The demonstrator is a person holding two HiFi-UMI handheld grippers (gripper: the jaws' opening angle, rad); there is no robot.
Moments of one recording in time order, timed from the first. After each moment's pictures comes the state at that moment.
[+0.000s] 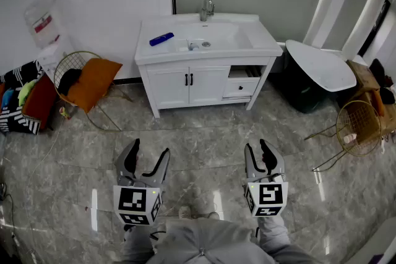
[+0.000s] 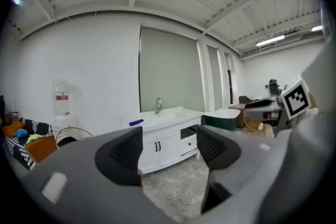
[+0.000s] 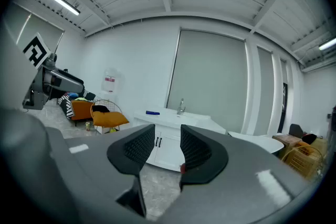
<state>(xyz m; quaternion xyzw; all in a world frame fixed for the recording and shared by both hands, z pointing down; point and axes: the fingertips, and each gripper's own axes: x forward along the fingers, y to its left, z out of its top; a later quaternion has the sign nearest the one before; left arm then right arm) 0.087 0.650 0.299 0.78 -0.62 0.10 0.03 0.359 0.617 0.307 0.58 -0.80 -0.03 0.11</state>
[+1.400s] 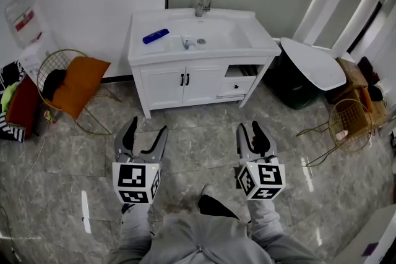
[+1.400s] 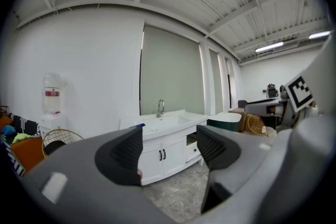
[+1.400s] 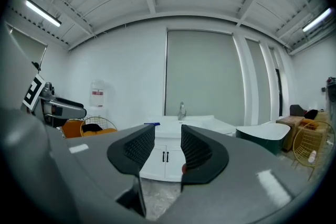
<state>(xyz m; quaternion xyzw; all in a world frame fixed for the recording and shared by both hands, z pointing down) 0.005 0.528 0.309 0.79 -0.60 0.08 0.03 0.265 0.520 0.295 0.61 -0.79 0.02 0.03</state>
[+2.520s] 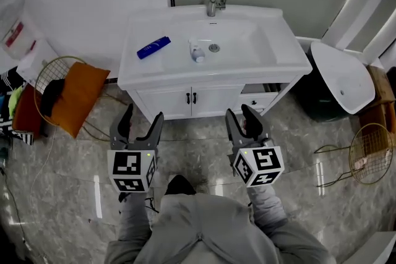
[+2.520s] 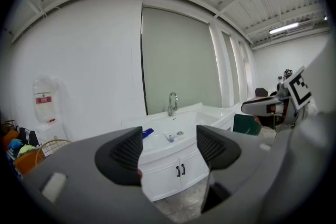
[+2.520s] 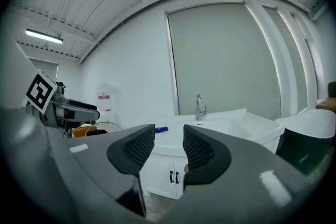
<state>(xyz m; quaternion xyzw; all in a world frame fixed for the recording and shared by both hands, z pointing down) 0.011 0.247 0.320 0.75 -0.64 0.14 0.03 0.240 0.213 0.325 0.50 -0.86 0.07 0.02</state>
